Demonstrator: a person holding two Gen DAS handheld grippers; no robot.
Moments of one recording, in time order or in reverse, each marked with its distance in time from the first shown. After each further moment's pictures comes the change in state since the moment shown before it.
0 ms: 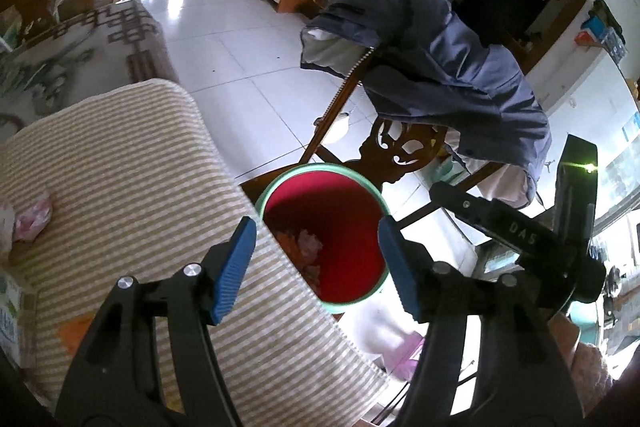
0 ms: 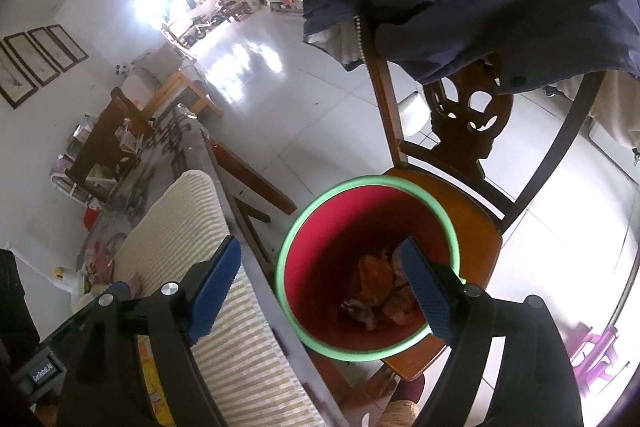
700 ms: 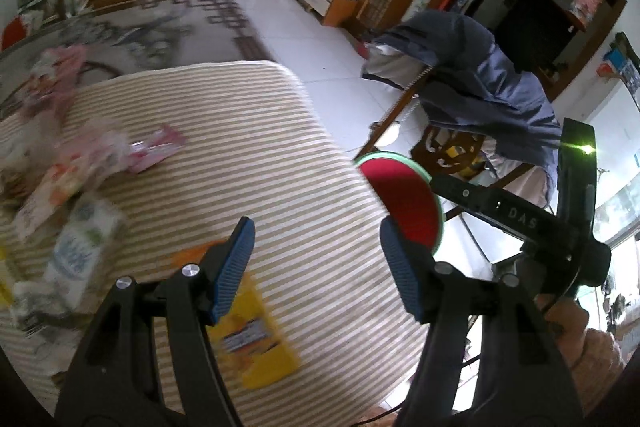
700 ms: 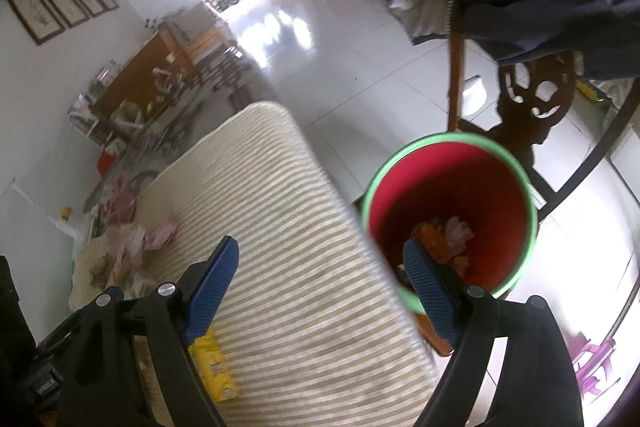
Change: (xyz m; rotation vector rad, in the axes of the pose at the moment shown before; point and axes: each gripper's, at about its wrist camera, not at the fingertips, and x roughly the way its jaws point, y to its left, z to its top) left arm -0.089 0.102 -0.064 -0.100 -0.064 0.096; right arm 0.023 0.120 -0.071 -0.154 0.088 0.035
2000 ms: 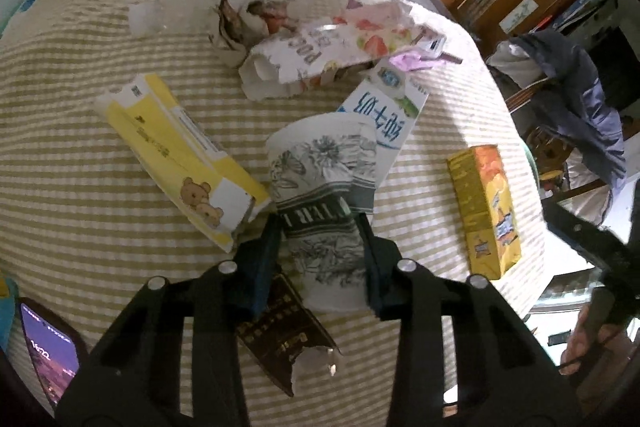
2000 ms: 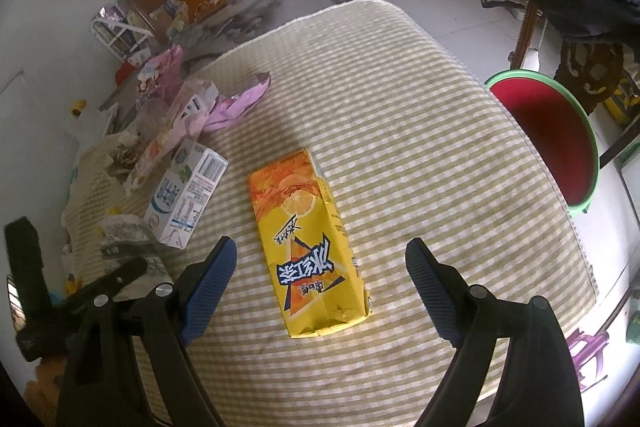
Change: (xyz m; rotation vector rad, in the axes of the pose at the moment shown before) left arm -0.052 0.205 -0.093 -0.261 0.125 0.181; right arm 0.040 0.136 -0.110 -0.150 0.156 -0.025
